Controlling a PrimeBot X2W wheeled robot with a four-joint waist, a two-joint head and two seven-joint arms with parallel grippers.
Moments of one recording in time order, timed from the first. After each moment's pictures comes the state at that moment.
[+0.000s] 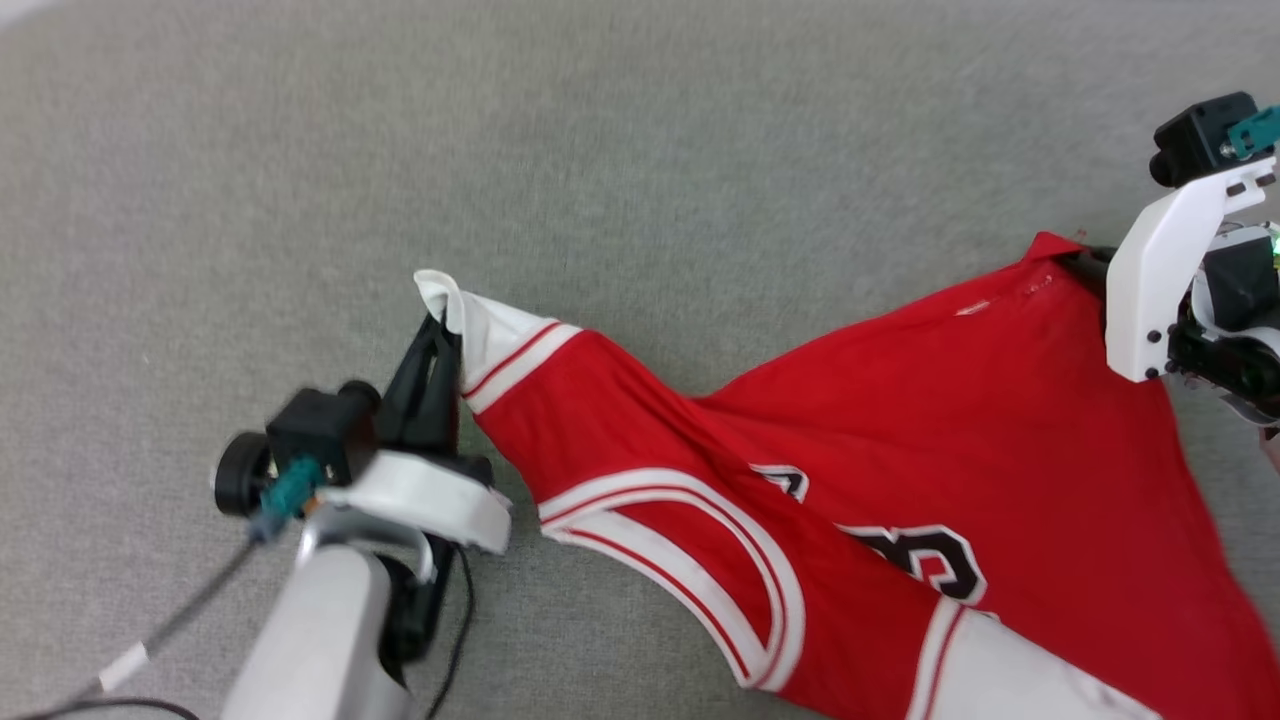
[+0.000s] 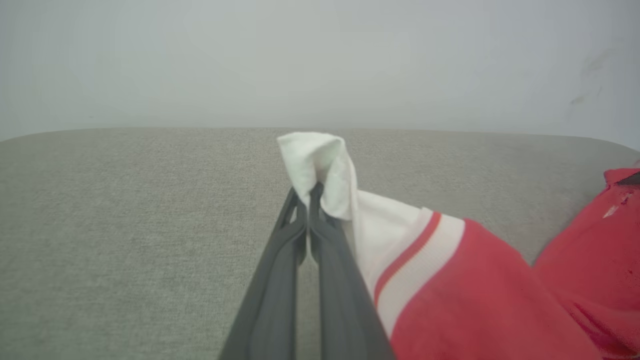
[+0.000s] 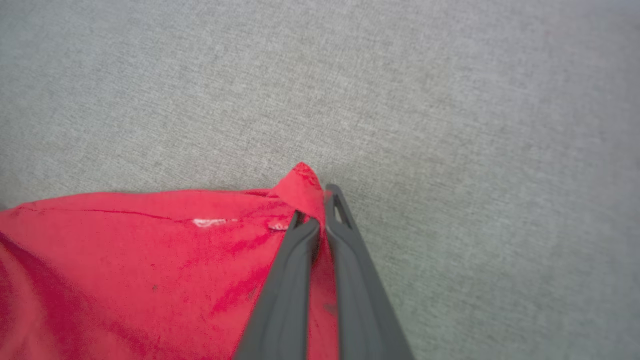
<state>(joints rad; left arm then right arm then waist) -0.31 0.14 -0.22 0.17 -0.28 0.01 -0.23 -0.86 -0.56 0.58 0.55 0.79 0.13 0.57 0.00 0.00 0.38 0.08</state>
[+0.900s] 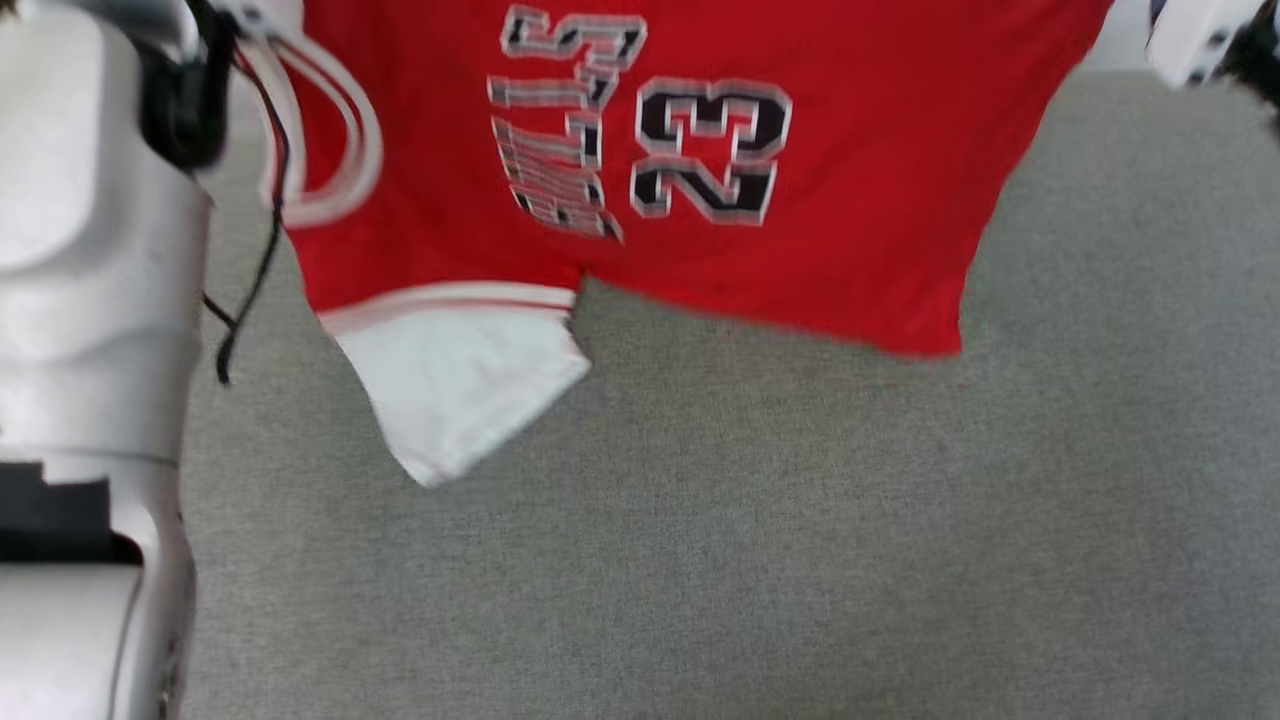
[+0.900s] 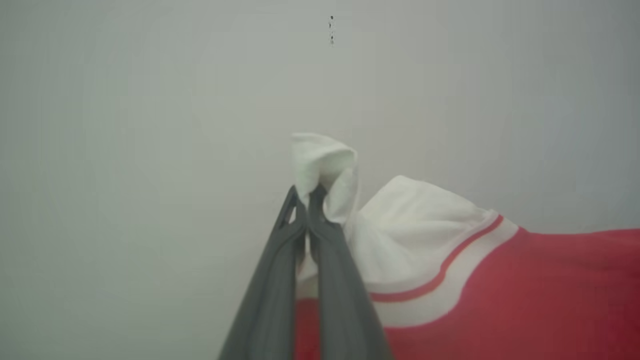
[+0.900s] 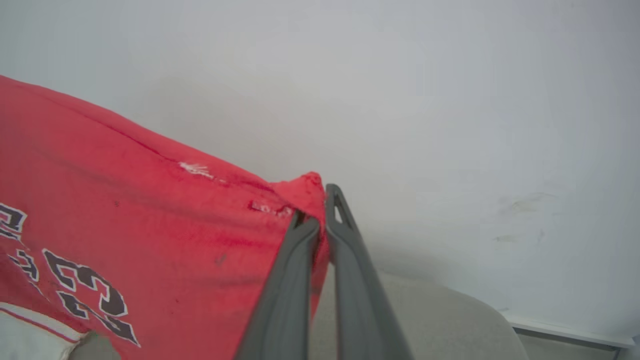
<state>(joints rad) -1.18 0.27 -0.16 0.78 -0.33 -0.08 -0.11 -1.24 -0.44 0.58 0.78 0.71 0.13 0.20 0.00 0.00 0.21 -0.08</state>
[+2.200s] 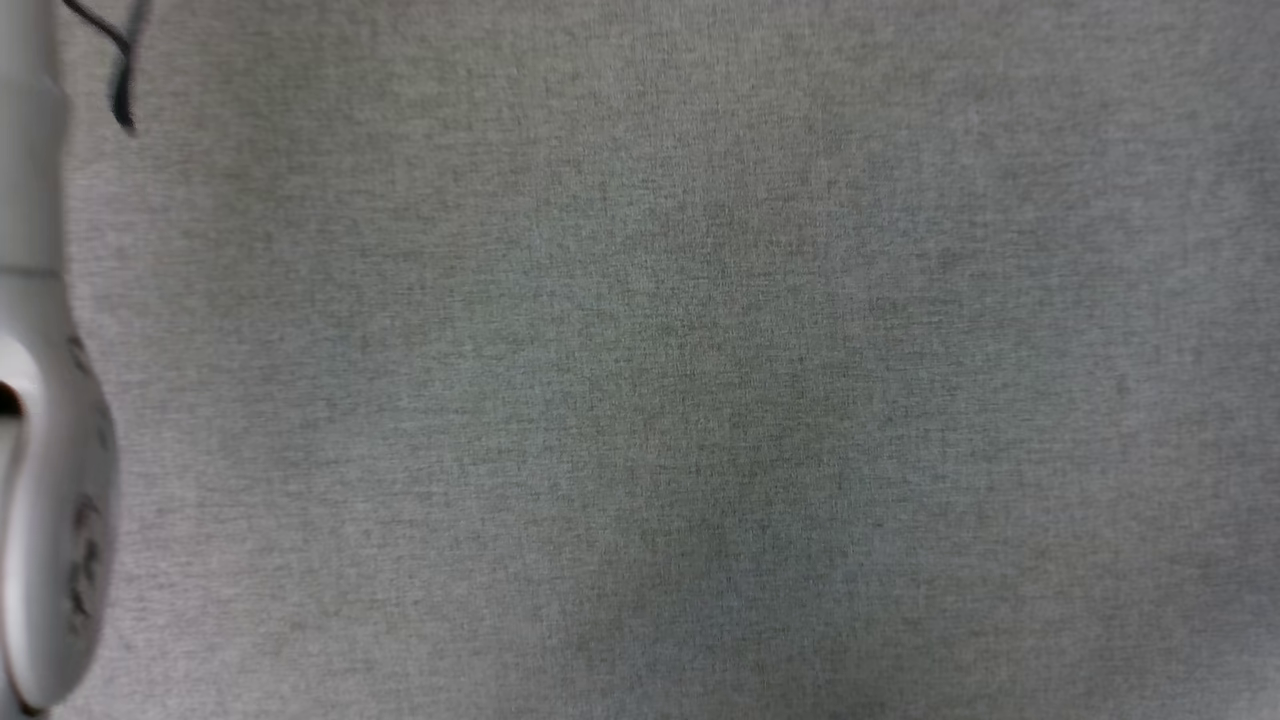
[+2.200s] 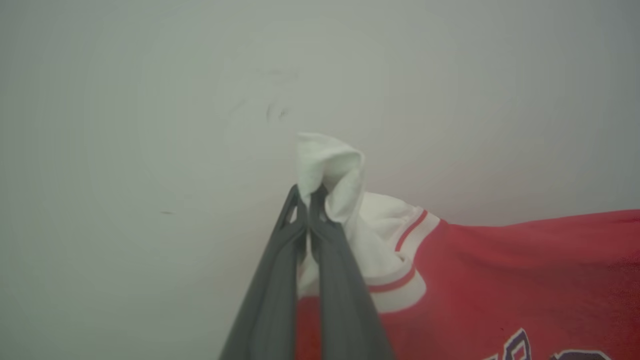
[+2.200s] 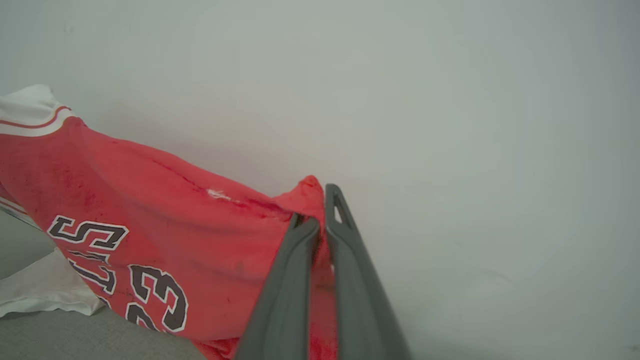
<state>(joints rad) -1.60 0.28 -0.19 0.85 -0.34 -0.08 -0.23 -1.66 -0.45 0.62 0.81 0.67 0.13 -0.09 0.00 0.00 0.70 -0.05</state>
